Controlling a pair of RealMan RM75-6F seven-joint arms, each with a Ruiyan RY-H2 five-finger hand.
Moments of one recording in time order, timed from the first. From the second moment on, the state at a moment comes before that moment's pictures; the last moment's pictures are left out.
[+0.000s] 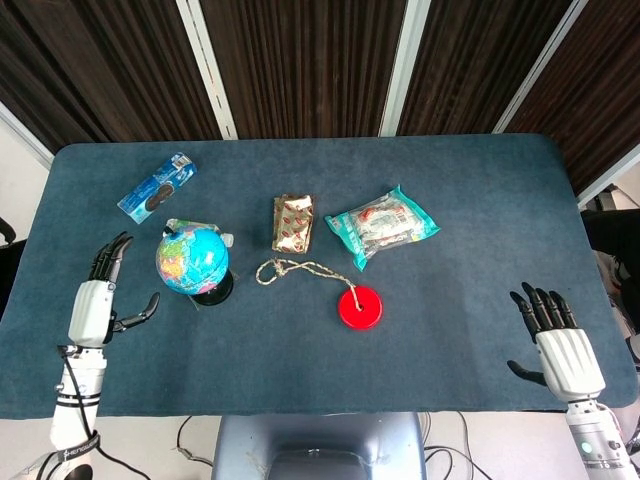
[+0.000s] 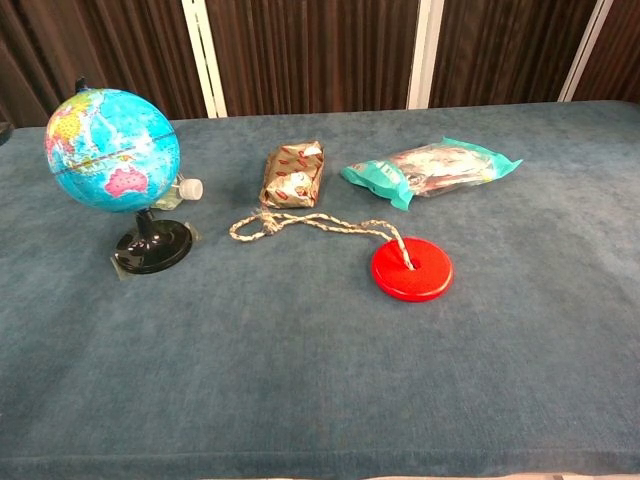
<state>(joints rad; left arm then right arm) -0.32 -1.44 -0.24 -1.51 1.45 1.41 -0.21 0.09 -1.15 0.02 -1.63 -1.57 1.45 -0.14</state>
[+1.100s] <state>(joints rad) -0.45 -1.58 -0.27 -1.40 1.36 1.34 -0.05 0.09 -1.13 0.02 -1.63 -1.56 1.46 -0.11</state>
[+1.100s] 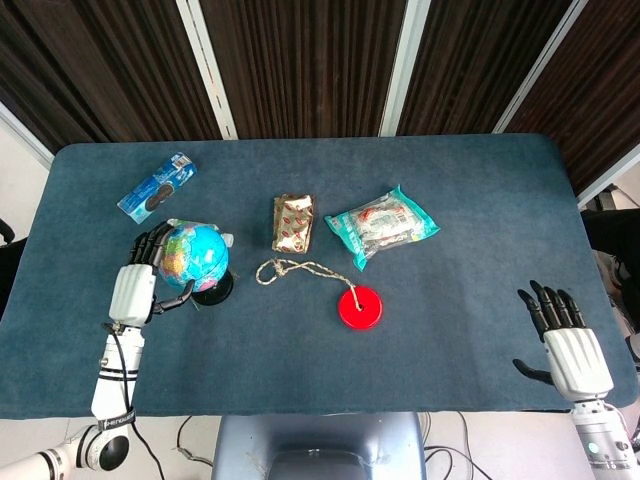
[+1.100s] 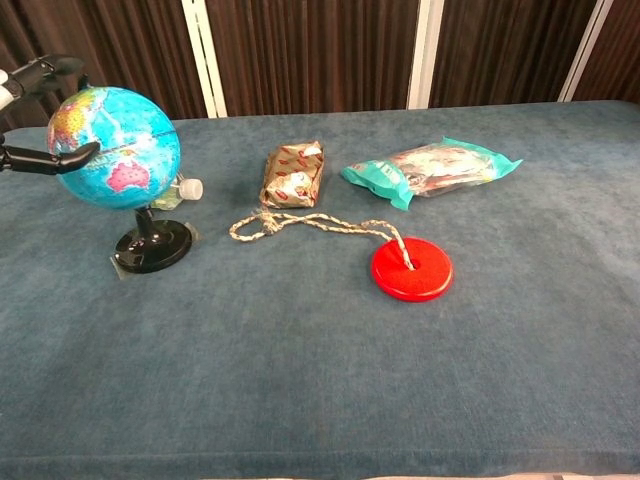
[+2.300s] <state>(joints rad) -0.43 -1.56 -0.28 -1.35 1.27 1.32 -0.06 0.08 -1.14 0.02 -1.63 -1.56 1.47 -0.12</state>
